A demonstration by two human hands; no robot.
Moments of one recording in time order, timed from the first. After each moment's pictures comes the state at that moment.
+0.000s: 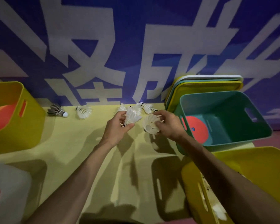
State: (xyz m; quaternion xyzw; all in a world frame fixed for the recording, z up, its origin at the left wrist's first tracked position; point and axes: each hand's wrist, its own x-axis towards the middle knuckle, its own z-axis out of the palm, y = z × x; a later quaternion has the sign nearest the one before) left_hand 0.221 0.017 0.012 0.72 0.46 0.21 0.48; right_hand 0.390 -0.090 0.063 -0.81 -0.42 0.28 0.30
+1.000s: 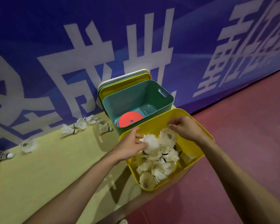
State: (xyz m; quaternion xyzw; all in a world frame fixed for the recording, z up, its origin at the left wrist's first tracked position) left_hand 0.357 -0.251 0.089 0.82 0.23 -0.06 0.53; right_hand 0.525 -0.414 0.095 -0.89 -0.31 0.18 0.30
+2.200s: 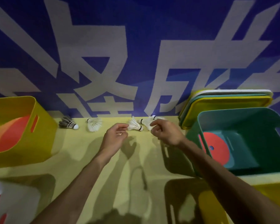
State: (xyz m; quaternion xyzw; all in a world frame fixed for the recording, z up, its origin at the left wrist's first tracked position) left_hand 0.208 0.065 0.015 0.62 0.50 0.24 0.55; right_hand 0.398 -0.013 0.049 -0.78 -0.51 0.32 0.20
